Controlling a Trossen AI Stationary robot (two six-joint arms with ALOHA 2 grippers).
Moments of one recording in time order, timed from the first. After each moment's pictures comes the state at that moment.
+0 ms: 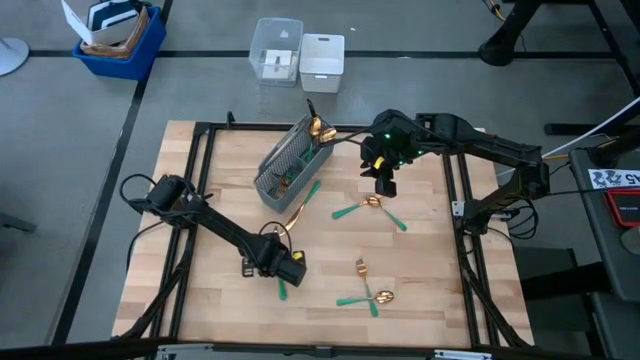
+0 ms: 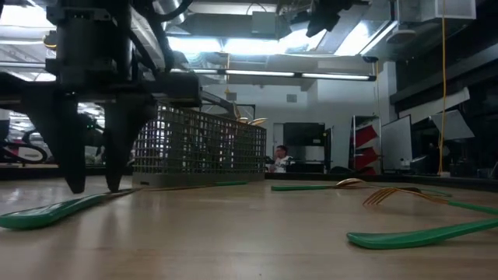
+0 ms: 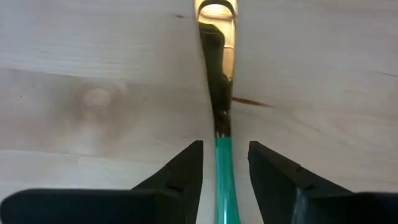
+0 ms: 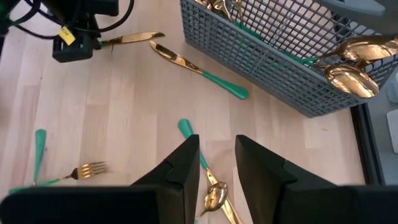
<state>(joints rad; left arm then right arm) -0.44 1.90 1.22 -0.81 -0.09 -2.14 -0.22 1.50 1.68 -1.11 -0.14 -0.19</state>
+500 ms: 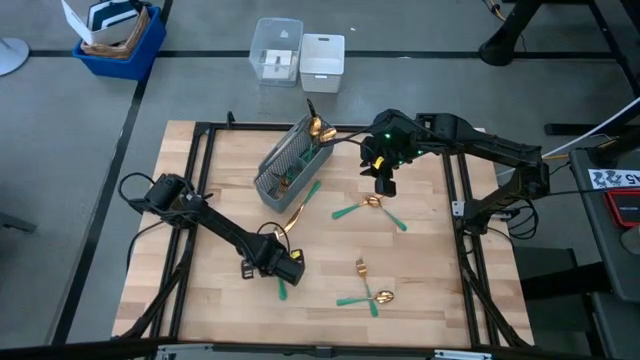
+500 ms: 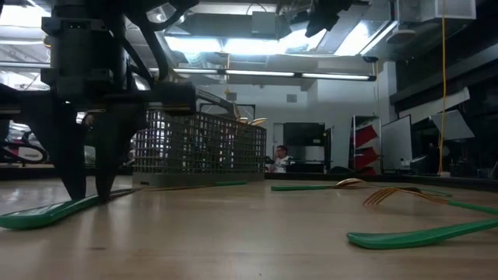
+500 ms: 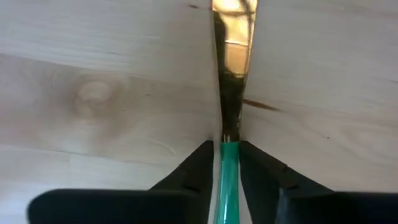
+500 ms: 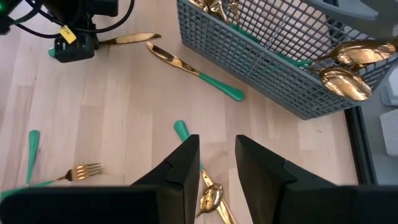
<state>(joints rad) -0.43 1.89 1.17 -0.75 -0.08 -2.20 -0.22 1.50 1.68 -1.10 -0.12 -0.19</state>
